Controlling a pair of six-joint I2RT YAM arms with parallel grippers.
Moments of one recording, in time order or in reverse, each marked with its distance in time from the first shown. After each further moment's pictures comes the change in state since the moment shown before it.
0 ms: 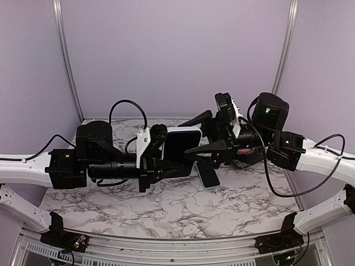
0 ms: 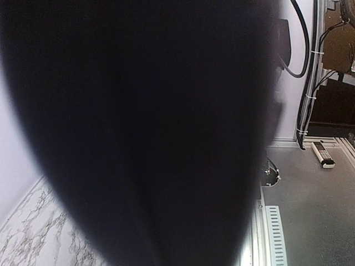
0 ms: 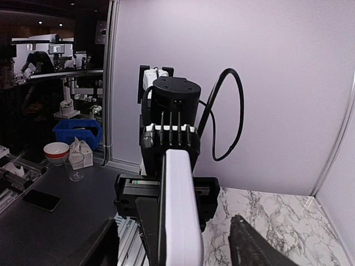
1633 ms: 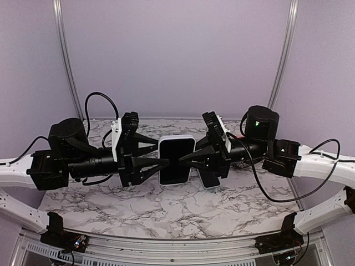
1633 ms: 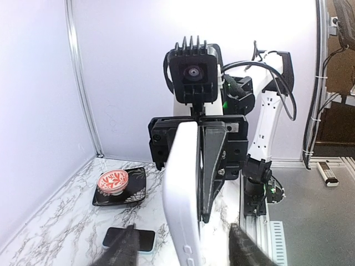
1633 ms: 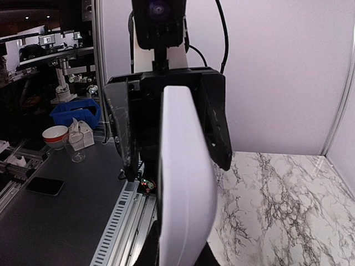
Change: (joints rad) left arm -0.003 -0.166 -0.068 0.012 -0.070 0.002; right arm 0.018 -0.008 -0.084 -0.090 0.057 -0.001
